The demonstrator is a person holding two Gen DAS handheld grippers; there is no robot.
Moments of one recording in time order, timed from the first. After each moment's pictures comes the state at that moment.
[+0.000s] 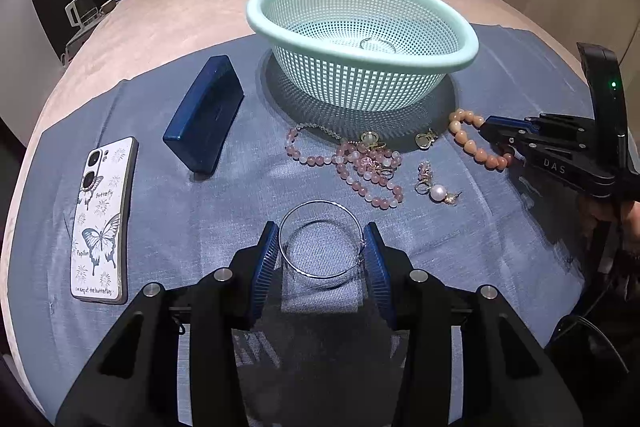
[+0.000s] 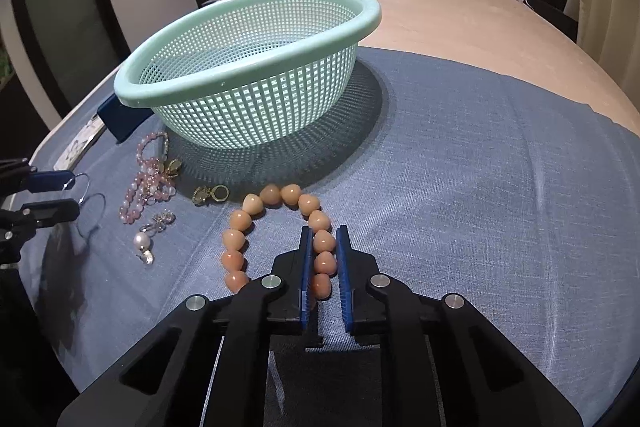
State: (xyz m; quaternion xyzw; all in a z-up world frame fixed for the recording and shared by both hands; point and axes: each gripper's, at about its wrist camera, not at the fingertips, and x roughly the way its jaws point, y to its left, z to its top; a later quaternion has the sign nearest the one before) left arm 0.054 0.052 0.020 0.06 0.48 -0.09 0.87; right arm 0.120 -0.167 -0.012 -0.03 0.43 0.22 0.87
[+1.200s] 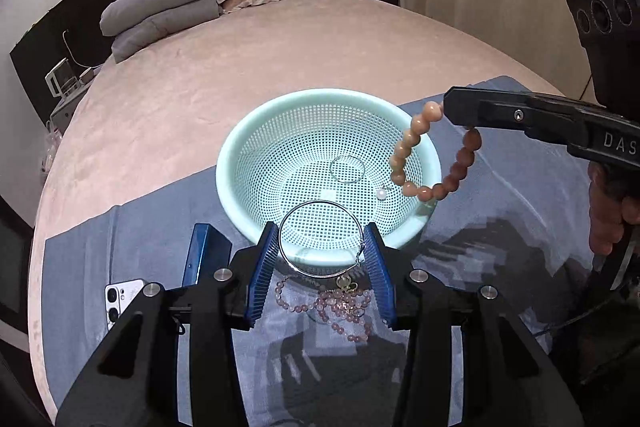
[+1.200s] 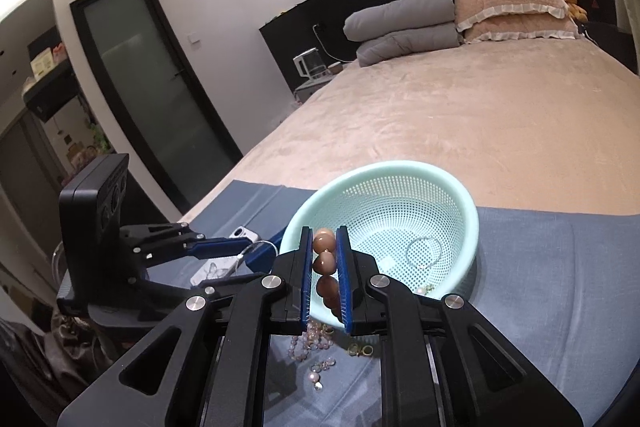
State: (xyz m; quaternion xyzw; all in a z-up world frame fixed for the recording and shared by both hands) left arm 0.122 0.018 0.104 0.10 0.41 -0.15 0.90; right arm 0.146 -0.166 0.126 0.10 0.32 0.38 0.86
